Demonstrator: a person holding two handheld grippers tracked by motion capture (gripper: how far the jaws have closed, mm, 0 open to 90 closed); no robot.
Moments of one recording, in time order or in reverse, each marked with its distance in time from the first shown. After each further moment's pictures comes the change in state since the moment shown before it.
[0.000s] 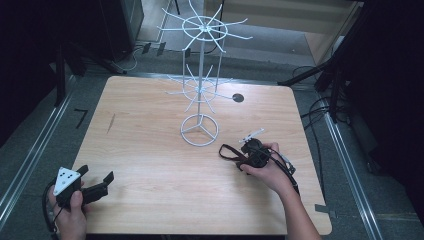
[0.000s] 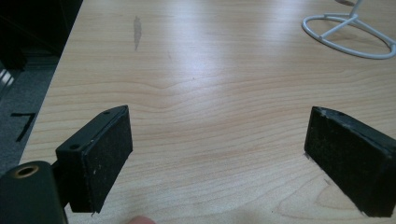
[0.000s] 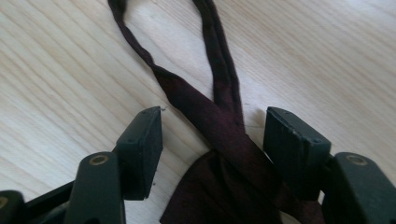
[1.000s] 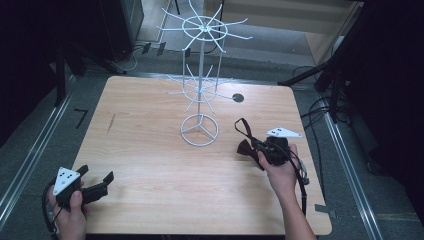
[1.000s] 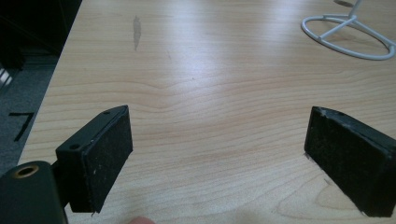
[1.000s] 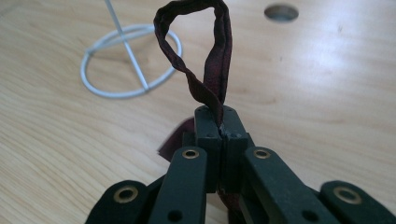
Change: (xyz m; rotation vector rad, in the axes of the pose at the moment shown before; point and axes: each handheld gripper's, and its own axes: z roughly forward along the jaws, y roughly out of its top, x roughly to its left) left arm 0.001 0.000 0.000 0.002 -0.003 -0.005; right arm -0.017 -0.025 -0.057 -0.553 -0.023 0.204
